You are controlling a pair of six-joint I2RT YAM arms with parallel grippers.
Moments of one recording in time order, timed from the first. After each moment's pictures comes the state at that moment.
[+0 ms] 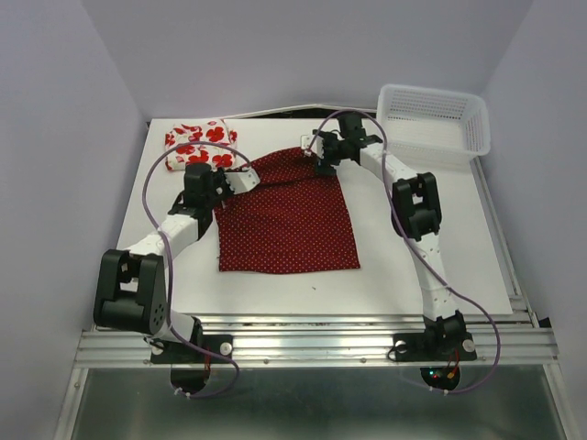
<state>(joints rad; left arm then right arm) -0.17 1.45 0.81 0.18 0.08 1.01 0.33 2.55 2.21 -0.44 -0.60 -1.22</state>
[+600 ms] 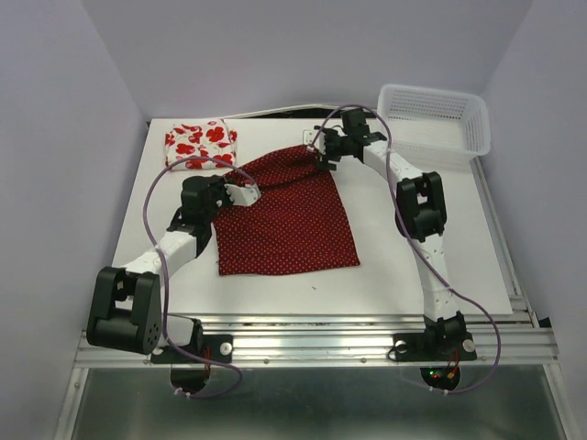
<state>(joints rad) -0.19 1.34 0.65 0.36 0.06 1.18 0.33 2.48 2.16 -0.41 -0.65 -1.20</state>
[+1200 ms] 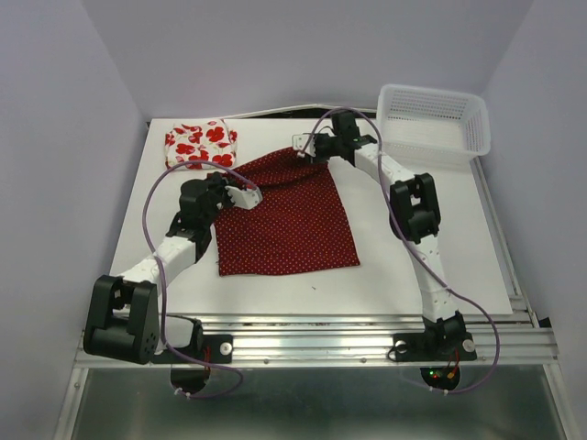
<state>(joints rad) -0.21 1.27 0.60 0.43 0.09 1.24 0.38 2.49 2.17 -0.31 -0.65 -1.24</state>
